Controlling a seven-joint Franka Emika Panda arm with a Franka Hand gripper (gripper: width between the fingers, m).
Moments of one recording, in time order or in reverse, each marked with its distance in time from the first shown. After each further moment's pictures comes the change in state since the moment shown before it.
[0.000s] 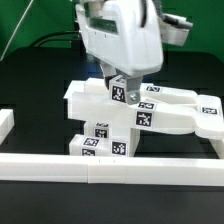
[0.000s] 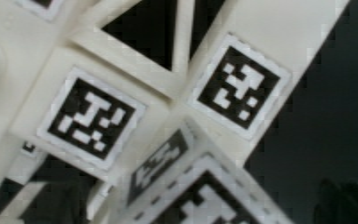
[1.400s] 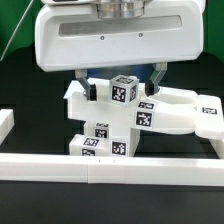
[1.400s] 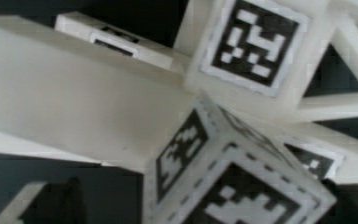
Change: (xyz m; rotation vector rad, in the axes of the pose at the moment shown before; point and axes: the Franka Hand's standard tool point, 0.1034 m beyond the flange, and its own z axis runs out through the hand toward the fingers) arm 0.004 -0.006 0.001 -0.131 -0.023 -1.429
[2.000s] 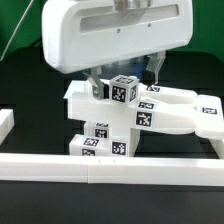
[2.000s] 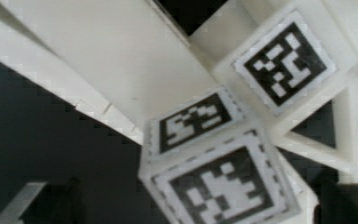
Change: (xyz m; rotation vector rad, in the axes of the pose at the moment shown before) arm 0.003 -0.008 -0.008 -0.006 0.007 -0.441
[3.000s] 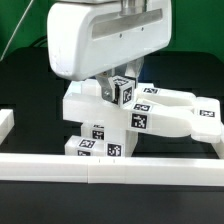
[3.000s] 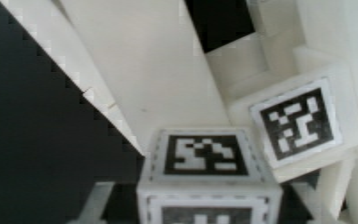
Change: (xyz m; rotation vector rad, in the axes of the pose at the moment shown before) arm -0.008 0.005 0.005 -0.014 -0.022 -0.240
